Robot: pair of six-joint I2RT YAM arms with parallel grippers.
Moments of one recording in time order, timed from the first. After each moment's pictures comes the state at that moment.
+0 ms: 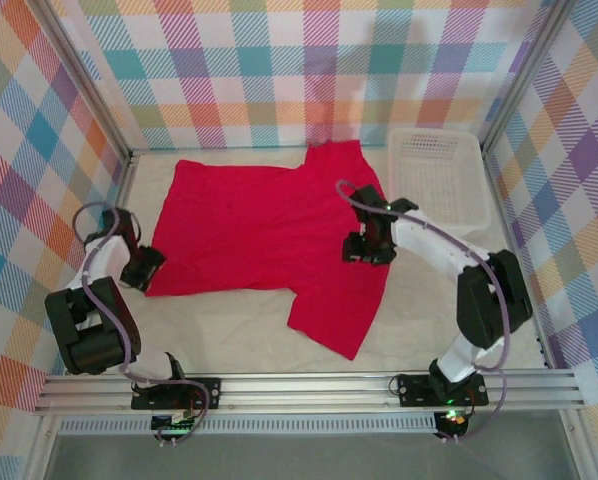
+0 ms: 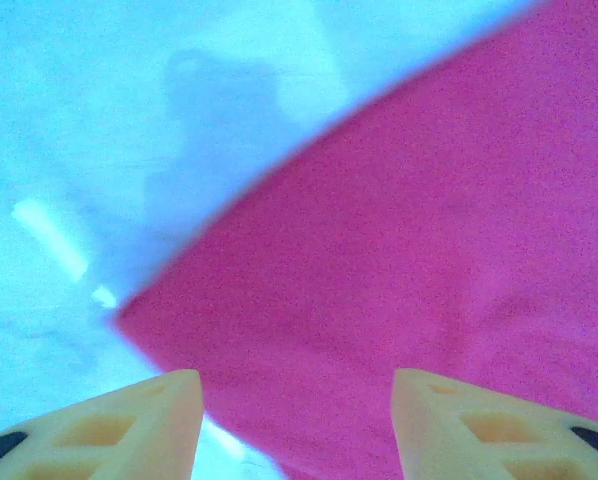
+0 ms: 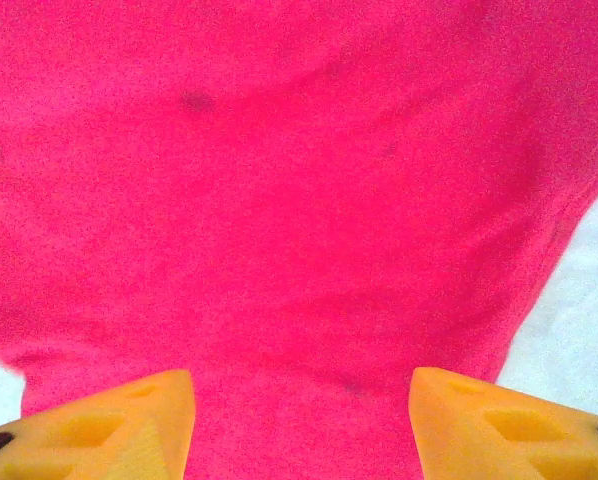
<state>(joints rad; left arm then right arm) 0.37 1.49 0.92 -0.80 0.04 -0.77 0.53 1.62 1.21 -0.91 -0.05 0.55</state>
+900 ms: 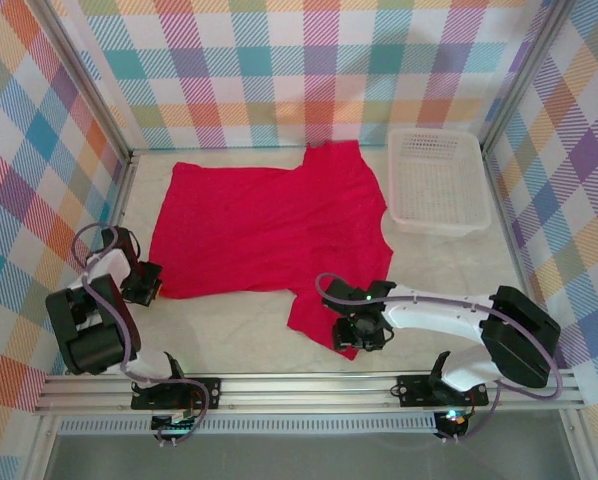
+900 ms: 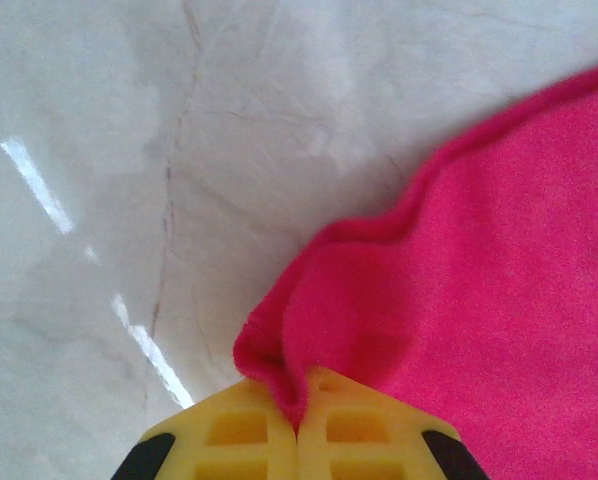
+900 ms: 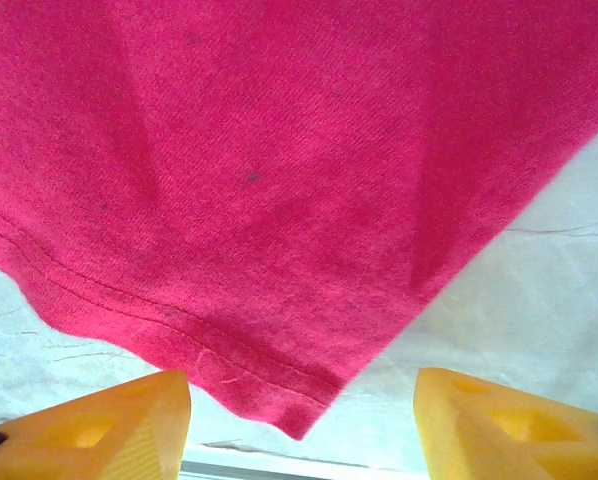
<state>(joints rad) 0.41 1.47 0.80 -0.69 0.08 -0.85 1.04 1.40 0.74 -0.82 -0.08 1.00</state>
